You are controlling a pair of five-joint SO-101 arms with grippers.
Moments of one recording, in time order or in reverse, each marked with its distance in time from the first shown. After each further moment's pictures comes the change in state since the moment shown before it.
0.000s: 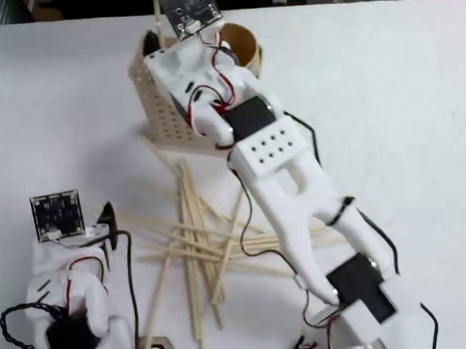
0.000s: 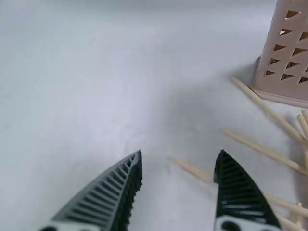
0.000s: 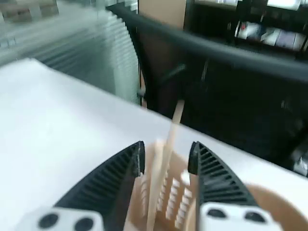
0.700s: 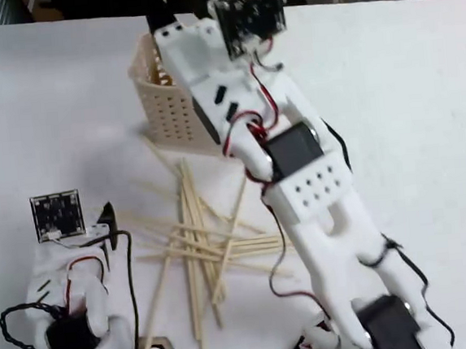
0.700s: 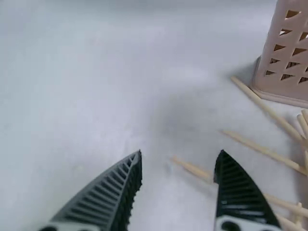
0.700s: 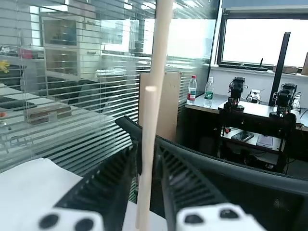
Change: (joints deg) left arm 0.0 0.0 0.0 0.0 0.0; right arm -0.1 -13.9 3.0 -14.9 0.0
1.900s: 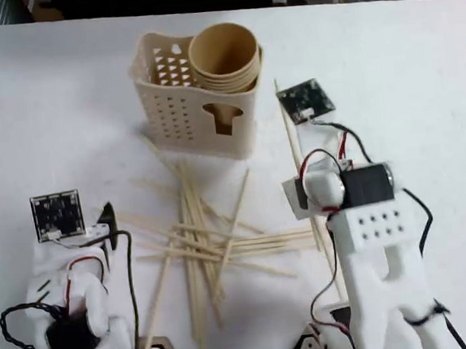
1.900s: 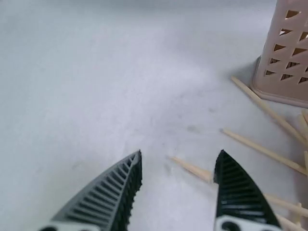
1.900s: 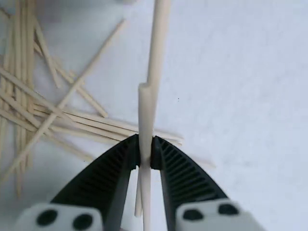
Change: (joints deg) left arm 0.0 0.0 0.0 0.0 0.0; right arm 20.4 -24.2 32.4 67.3 7.5
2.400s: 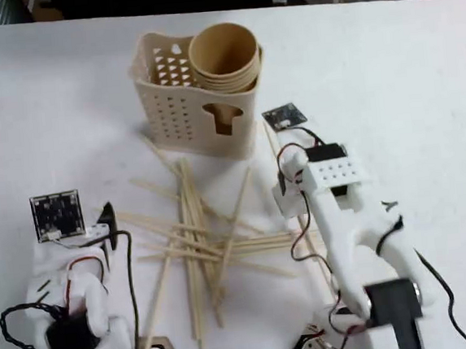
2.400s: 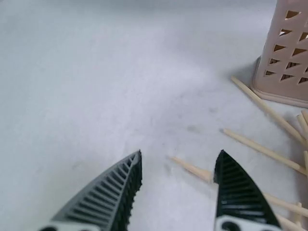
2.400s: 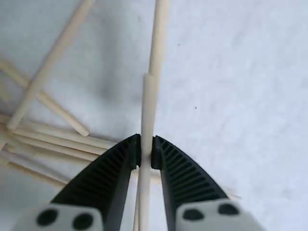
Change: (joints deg) left arm 0.0 0.0 0.0 0.0 0.0; right arm 1.1 25.8 9.3 -19.3 2.0
